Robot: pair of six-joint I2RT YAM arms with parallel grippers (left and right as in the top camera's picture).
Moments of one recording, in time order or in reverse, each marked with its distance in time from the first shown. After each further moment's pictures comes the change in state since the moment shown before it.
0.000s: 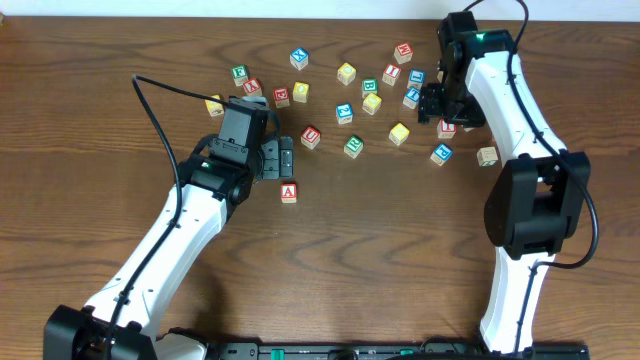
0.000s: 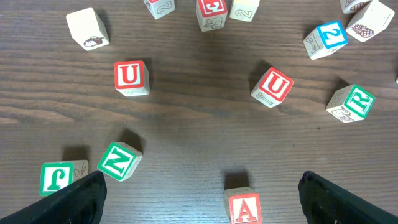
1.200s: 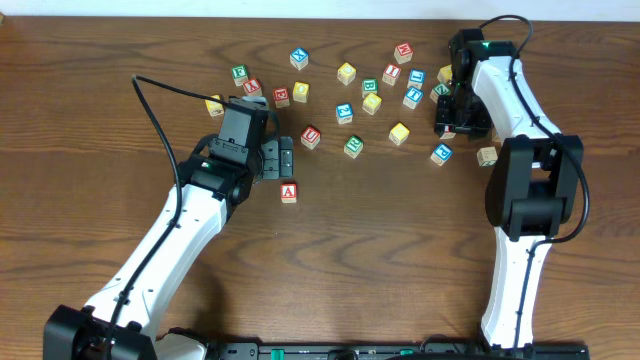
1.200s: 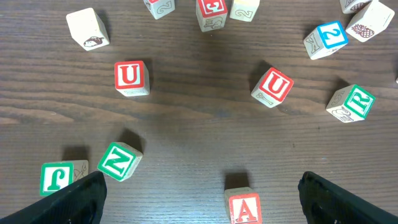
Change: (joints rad) left arm 0.000 0.000 0.000 0.000 0.000 0.000; right arm -0.076 0.138 0.002 0.028 0.014 -0.004
